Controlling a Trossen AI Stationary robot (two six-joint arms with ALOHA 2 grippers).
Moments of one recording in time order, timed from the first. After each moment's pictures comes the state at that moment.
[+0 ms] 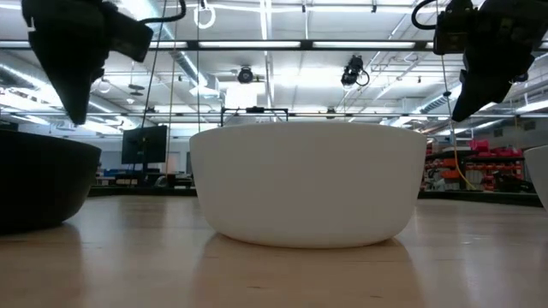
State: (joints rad) left arm -0.35 1.35 0.98 -1.09 -0.15 -0.93; right arm 0.34 0.95 0.67 -0.78 0.31 0.82
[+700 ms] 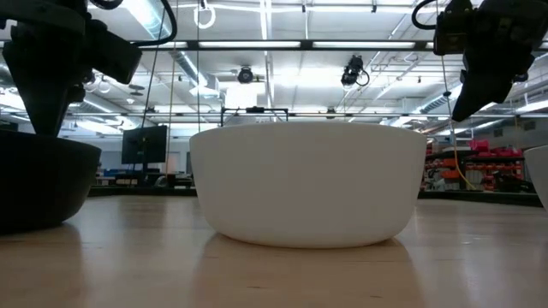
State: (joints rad) left arm -0.35 1.33 0.87 -0.94 0.02 -0.96; right arm 0.34 0.96 0.67 -0.78 0.30 0.84
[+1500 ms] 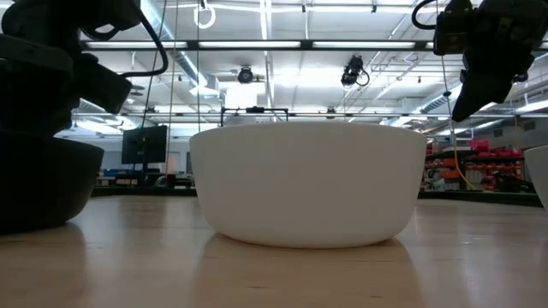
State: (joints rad) left arm -0.34 1.35 0.74 -0.81 0.07 -0.98; right arm 0.34 0.95 0.67 -0.77 0.31 0.84
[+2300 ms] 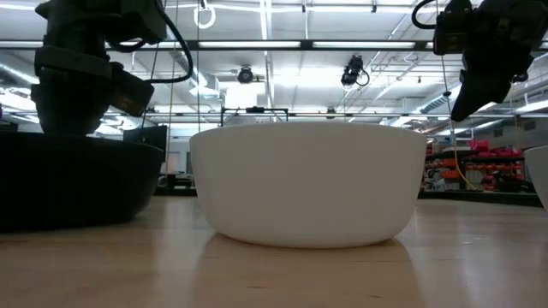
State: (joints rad) left arm -0.20 1.35 0.74 -0.77 0.09 -0.86; right arm 0.34 0.95 0.67 -0.77 0.31 0.83
